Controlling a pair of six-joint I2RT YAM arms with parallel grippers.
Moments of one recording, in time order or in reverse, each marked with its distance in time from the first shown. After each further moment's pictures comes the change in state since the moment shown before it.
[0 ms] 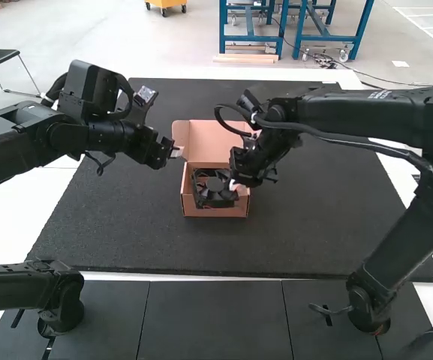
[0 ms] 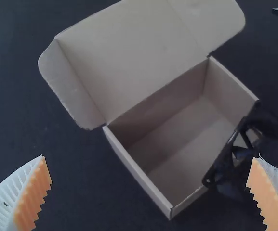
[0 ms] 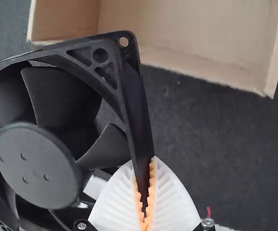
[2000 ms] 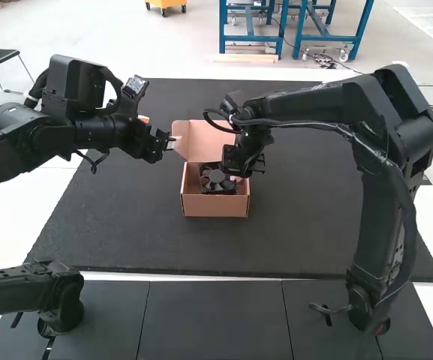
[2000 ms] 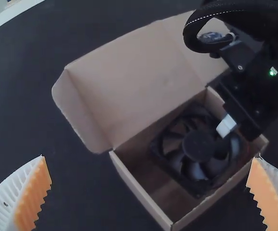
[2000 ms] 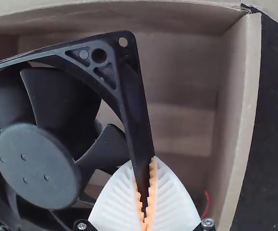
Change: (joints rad) left arm 0.000 -0.072 0.000 0.027 0.003 -0.007; right arm -0.033 0.309 0.179 0.090 0.246 0.011
